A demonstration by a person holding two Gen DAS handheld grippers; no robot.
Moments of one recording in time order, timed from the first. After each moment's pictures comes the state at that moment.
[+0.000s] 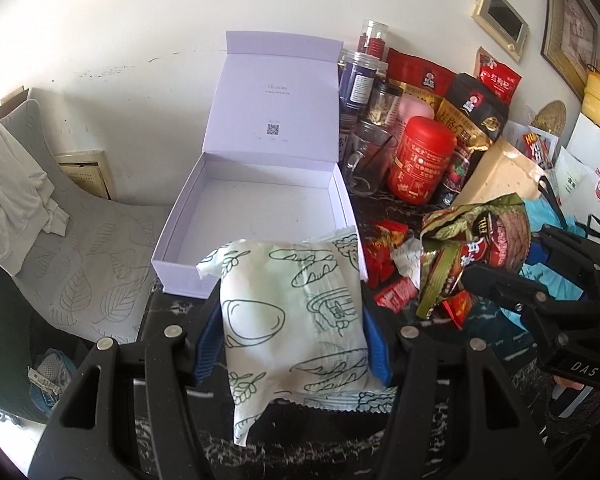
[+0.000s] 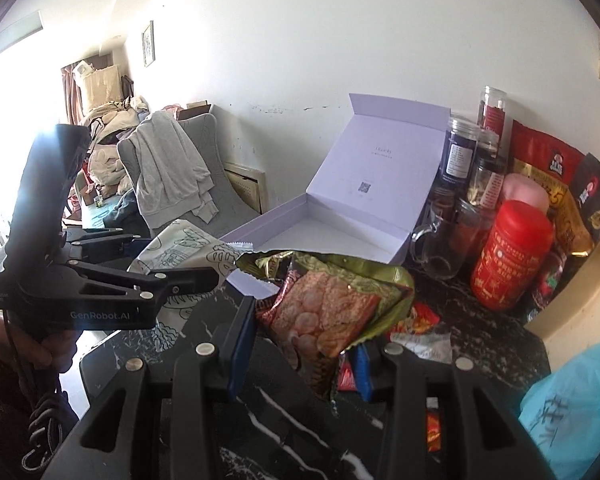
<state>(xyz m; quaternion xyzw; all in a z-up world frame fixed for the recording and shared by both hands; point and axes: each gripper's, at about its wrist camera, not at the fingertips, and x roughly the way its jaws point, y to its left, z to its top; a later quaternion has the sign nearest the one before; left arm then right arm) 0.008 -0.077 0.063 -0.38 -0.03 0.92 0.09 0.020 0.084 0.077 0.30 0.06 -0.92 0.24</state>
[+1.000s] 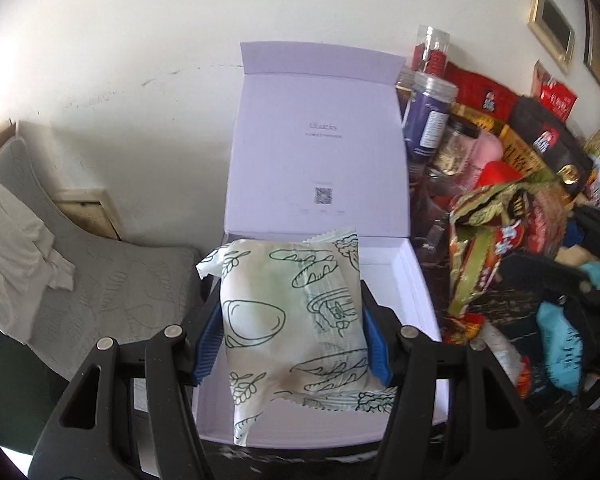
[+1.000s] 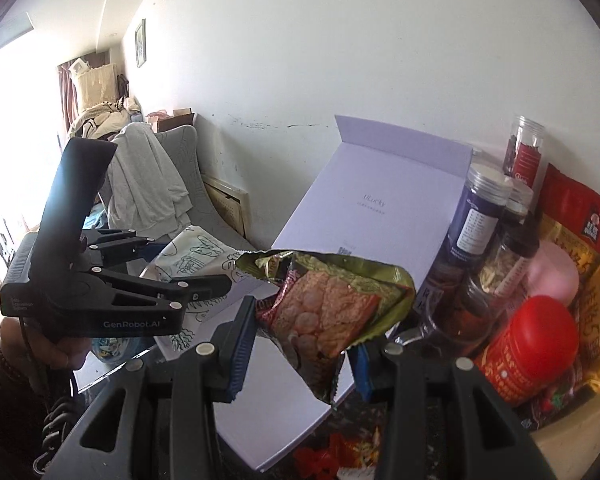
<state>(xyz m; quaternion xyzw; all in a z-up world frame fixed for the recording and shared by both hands) -0.158 -0.096 0.075 -0.38 0.02 0.92 0.09 -0.142 0.069 0.109 0.30 0.08 -0.92 0.25</state>
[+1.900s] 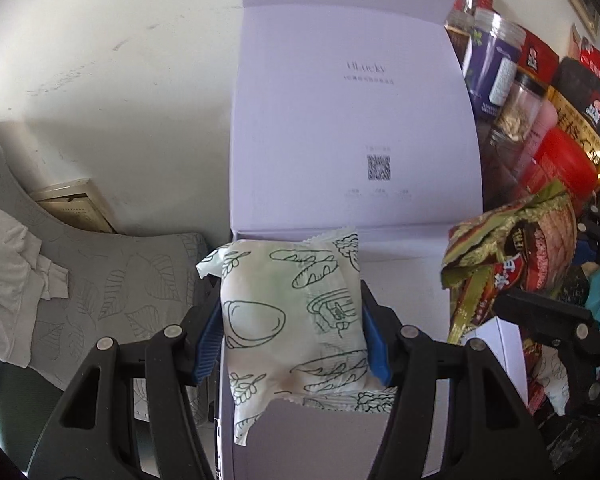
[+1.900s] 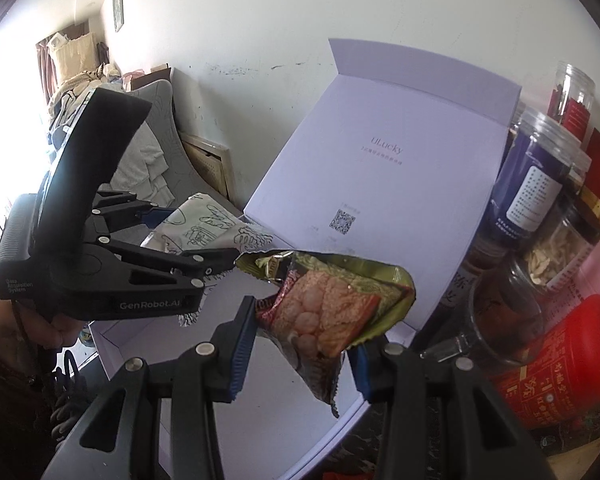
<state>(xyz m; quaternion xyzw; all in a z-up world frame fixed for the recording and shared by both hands) -0.246 -0.108 0.009 -0.45 0.06 0.89 0.11 -0.217 0.036 0.039 0.38 0.10 -0.89 0.23</state>
